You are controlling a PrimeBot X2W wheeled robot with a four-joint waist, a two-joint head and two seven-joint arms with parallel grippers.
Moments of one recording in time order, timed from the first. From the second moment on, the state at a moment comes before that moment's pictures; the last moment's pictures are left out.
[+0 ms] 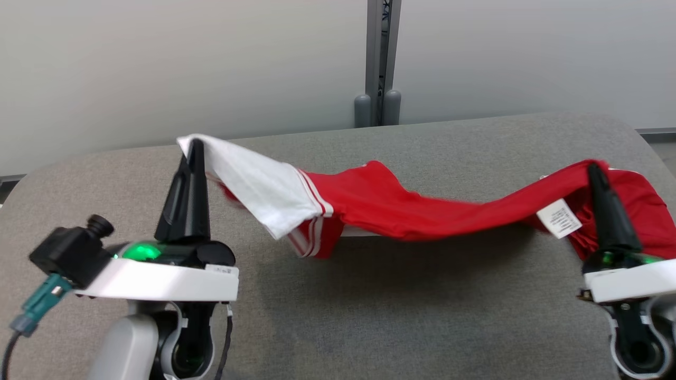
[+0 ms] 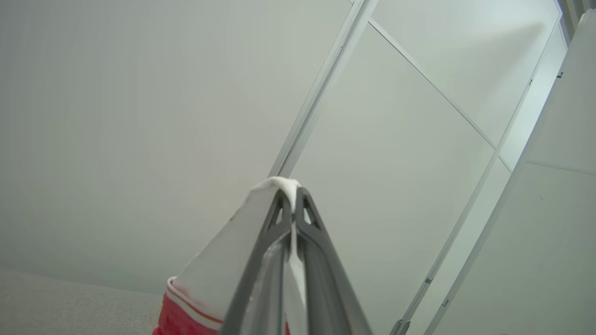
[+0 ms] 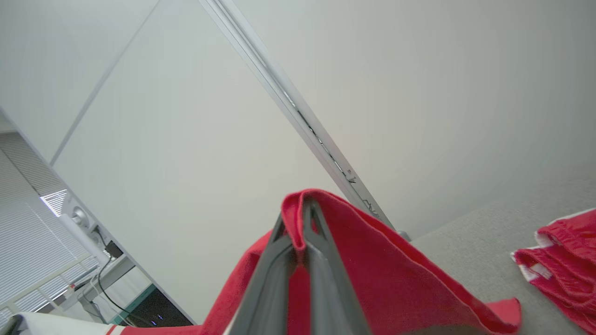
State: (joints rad) left arm -0.17 0.10 -0.23 -0.18 -0.72 0.13 -0.12; right arm -0.17 -0.08 -0.03 0.03 0.81 0.13 -0.03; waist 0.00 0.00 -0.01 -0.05
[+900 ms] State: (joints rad) left arm -0.67 0.22 -0.23 -0.27 -0.67 0.12 0.09; right arm -0.32 -0.05 -0.15 -0.32 0.84 0.13 0.26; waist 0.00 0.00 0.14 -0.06
